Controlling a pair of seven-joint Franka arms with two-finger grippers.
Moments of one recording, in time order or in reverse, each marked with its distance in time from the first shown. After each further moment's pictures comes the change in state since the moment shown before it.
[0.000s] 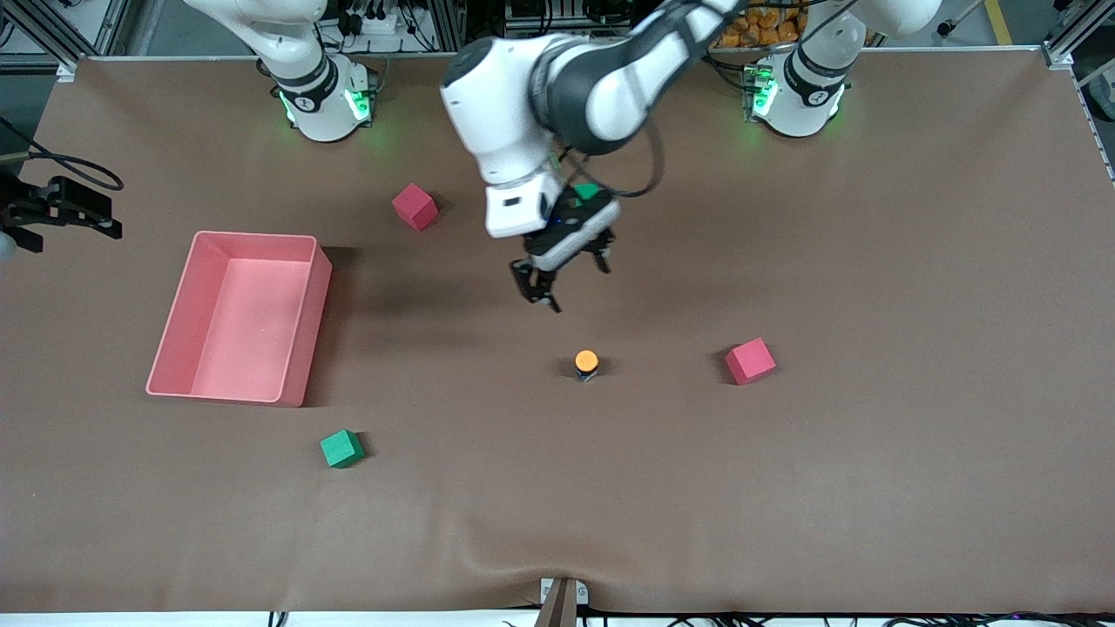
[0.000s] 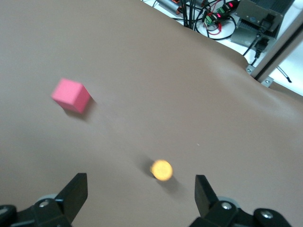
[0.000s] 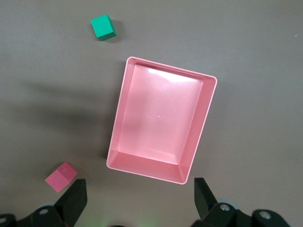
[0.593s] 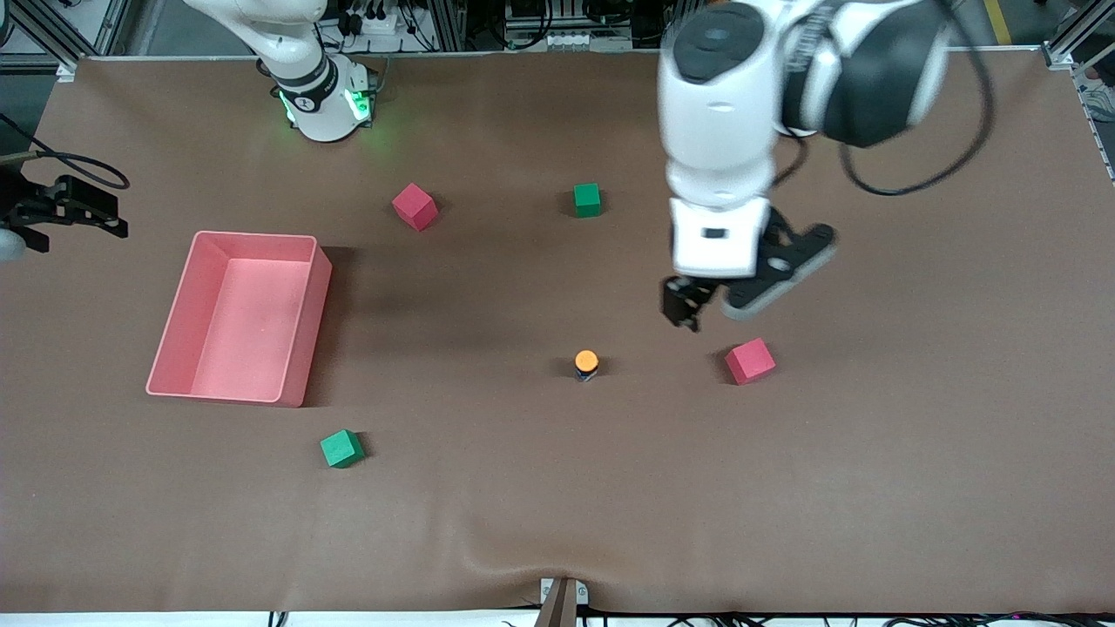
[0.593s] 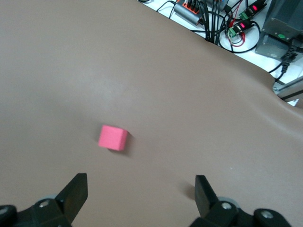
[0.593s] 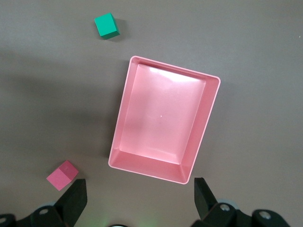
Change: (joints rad) left arm 0.316 -0.173 0.000 -0.008 -0.222 -0.059 0.497; right arm 0.002 0.000 0.010 0.000 0.001 -0.005 0.000
